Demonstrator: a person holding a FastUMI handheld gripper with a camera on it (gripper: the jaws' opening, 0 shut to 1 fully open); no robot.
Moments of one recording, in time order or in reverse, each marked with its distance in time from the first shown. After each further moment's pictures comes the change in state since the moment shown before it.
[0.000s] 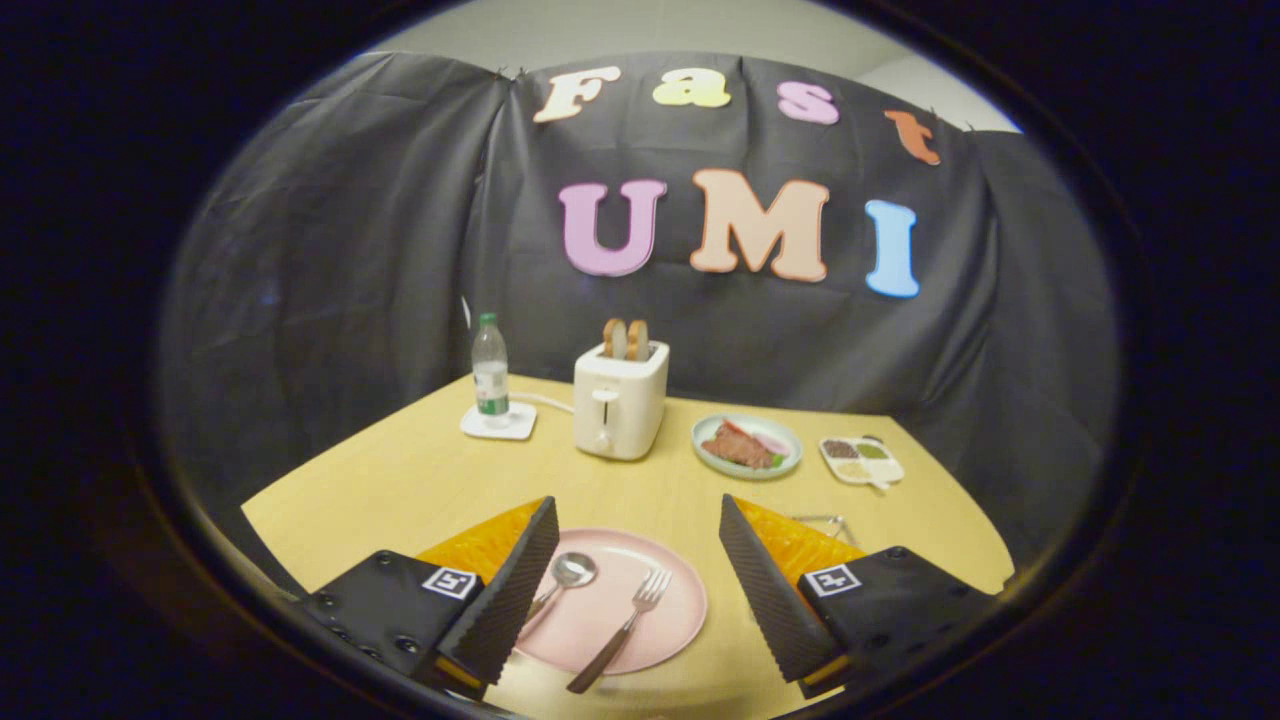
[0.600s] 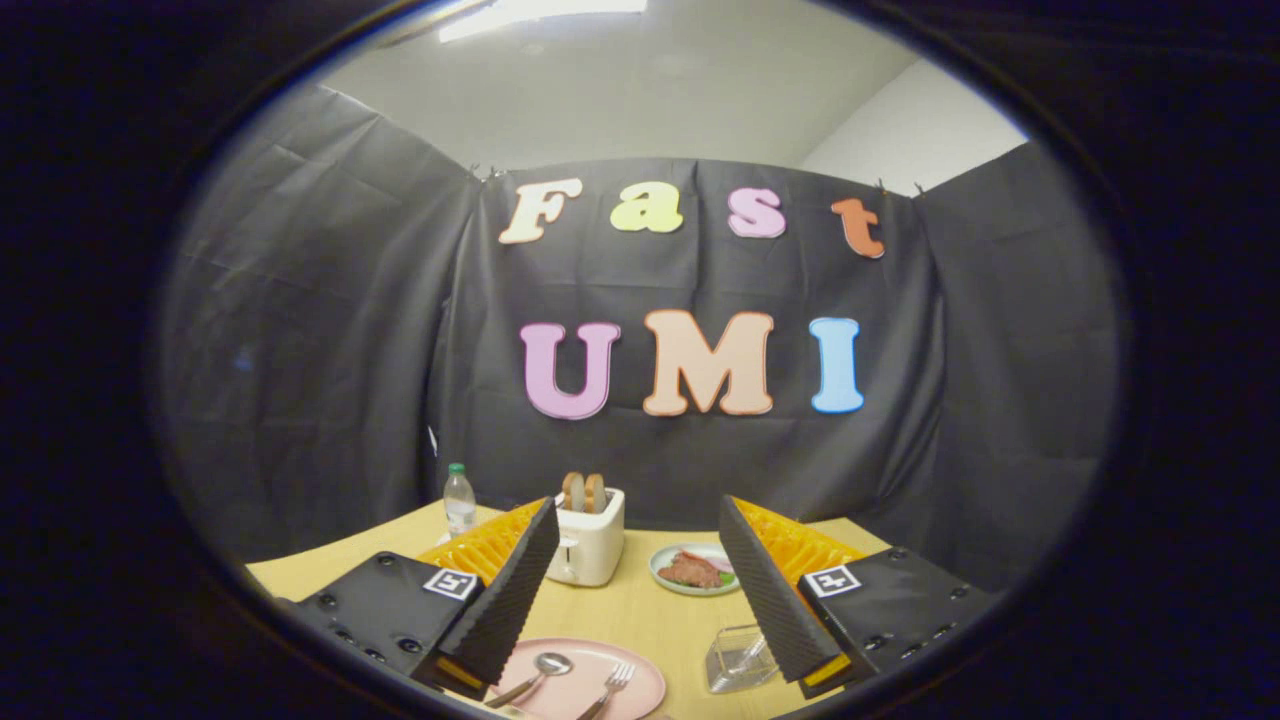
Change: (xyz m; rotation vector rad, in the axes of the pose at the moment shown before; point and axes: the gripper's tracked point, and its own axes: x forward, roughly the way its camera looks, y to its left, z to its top) arm -0.061 -0.039 0.140 0.060 -0.407 -0.111
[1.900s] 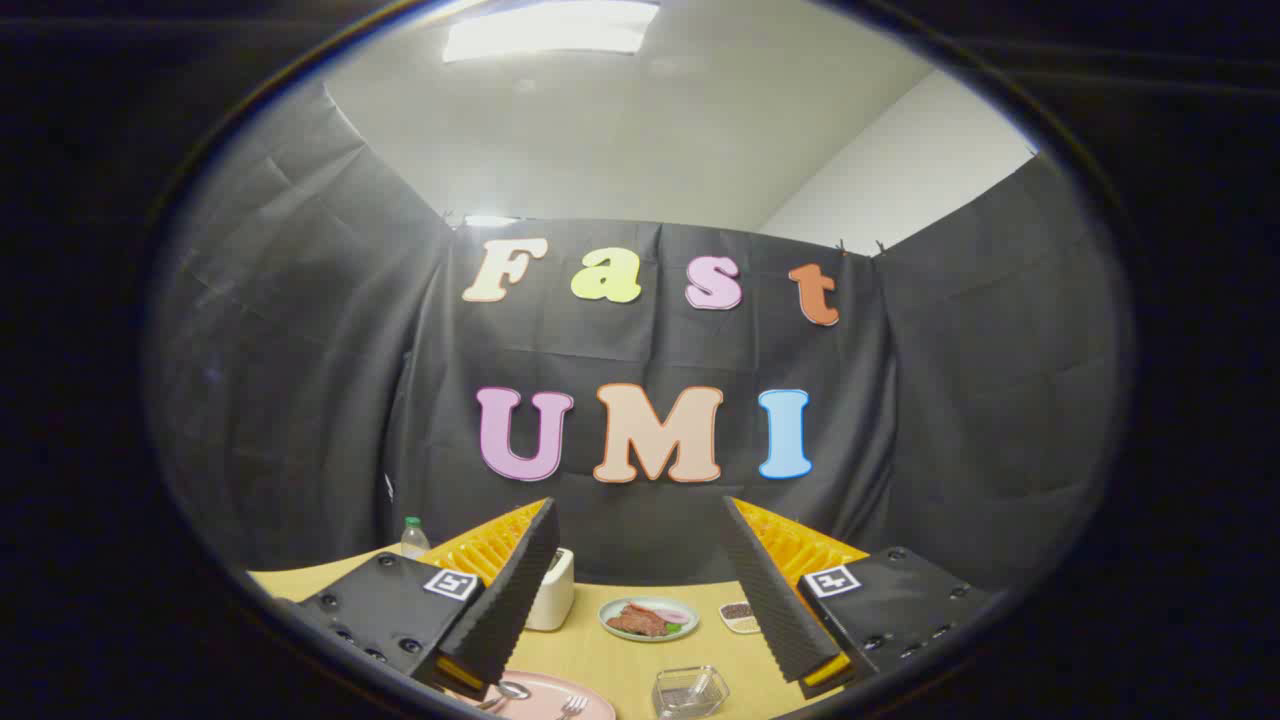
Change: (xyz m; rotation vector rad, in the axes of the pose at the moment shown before) arm -0.026 -0.043 0.101 -0.032 -0.232 -0.114
